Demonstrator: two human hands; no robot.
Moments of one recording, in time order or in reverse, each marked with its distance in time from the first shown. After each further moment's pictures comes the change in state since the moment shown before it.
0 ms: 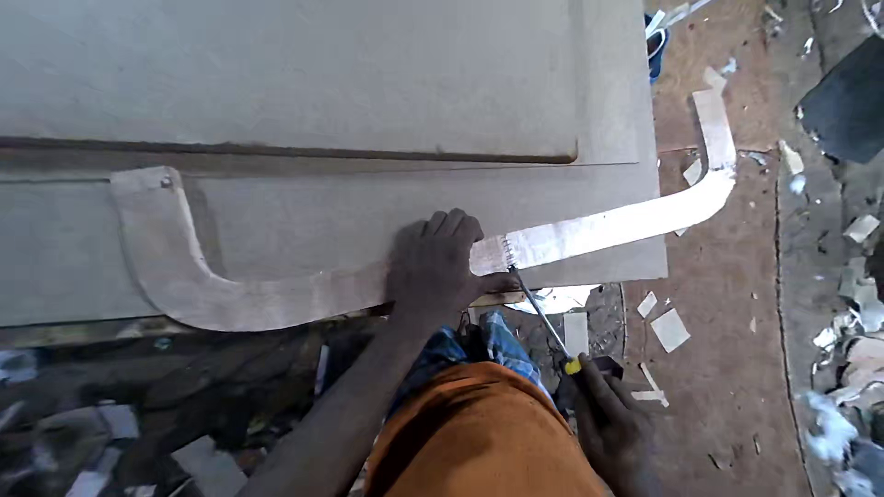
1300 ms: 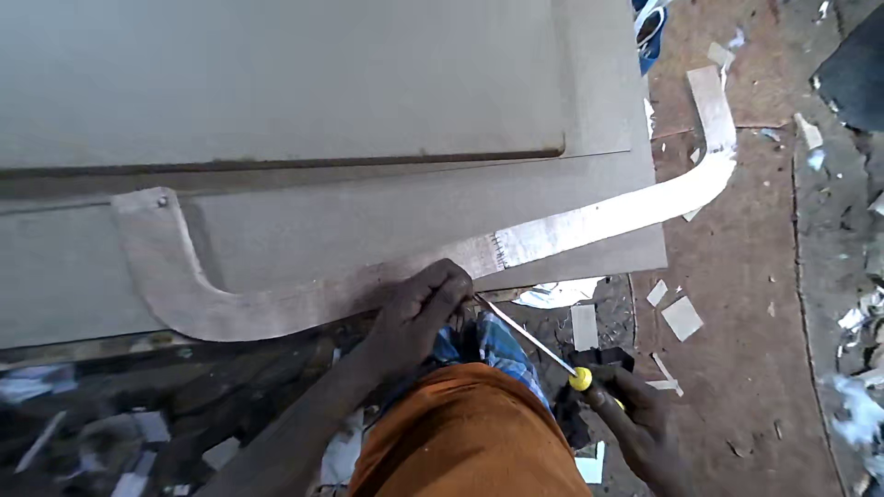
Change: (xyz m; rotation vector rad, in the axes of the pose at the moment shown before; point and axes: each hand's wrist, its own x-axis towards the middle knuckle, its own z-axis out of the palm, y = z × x) left_hand -0.055 0.001 -0.034 -1.031 -0.131 0.032; right_hand 0.012 0.009 -0.022 0.634 -0.209 0.139
